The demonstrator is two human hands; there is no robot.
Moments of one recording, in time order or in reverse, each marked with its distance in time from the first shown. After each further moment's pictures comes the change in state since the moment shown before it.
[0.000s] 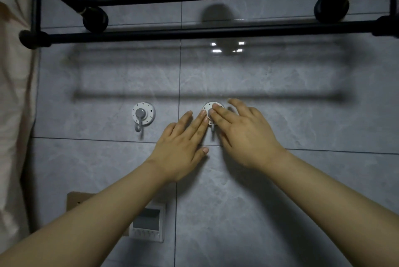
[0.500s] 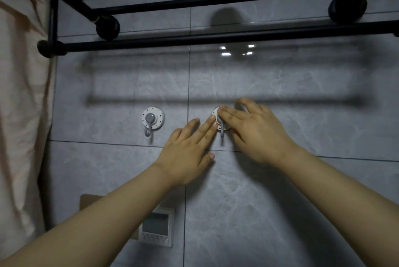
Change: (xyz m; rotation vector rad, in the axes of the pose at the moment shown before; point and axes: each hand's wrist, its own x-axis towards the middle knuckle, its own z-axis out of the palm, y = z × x) left_hand 0.000 -0.004 -0.006 -0.005 -0.023 0.011; right_hand 0.016 0.017 0.003 0.085 -0.001 -0.054
